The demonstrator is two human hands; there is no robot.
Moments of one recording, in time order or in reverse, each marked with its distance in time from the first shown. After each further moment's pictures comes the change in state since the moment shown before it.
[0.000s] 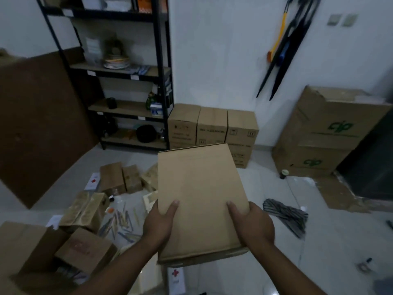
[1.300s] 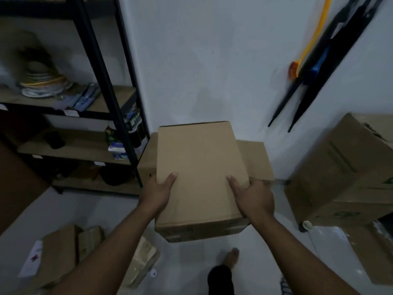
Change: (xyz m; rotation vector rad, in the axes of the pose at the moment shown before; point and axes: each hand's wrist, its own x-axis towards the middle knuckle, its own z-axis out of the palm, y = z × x) left_hand 0.666 0.295 0.228 0.037 -0.070 -0.009; right_hand 0.713 -0.213 0.099 0.110 0.034 0.040
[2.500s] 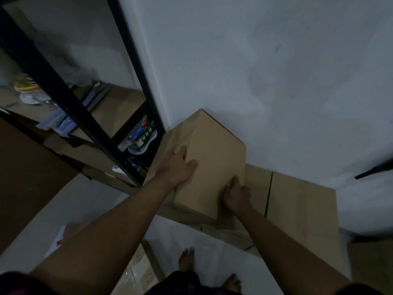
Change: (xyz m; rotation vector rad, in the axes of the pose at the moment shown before) left_hand 0.425 0.118 0.090 0.694 -0.110 -0.091; right_hand 0.403 -0.106 0.299 -0.161 -0.628 -0.065
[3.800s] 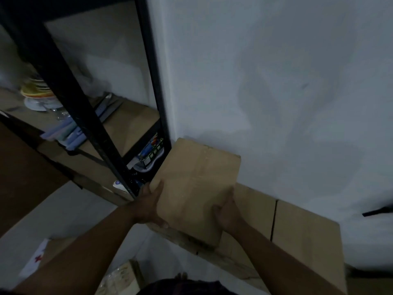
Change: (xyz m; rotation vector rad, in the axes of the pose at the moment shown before) left_hand 0.038 -0.172 -0.012 0.150 -0.346 0.091; right_hand -0.009 -0.083 -0.005 0.101 -0.198 -0.158
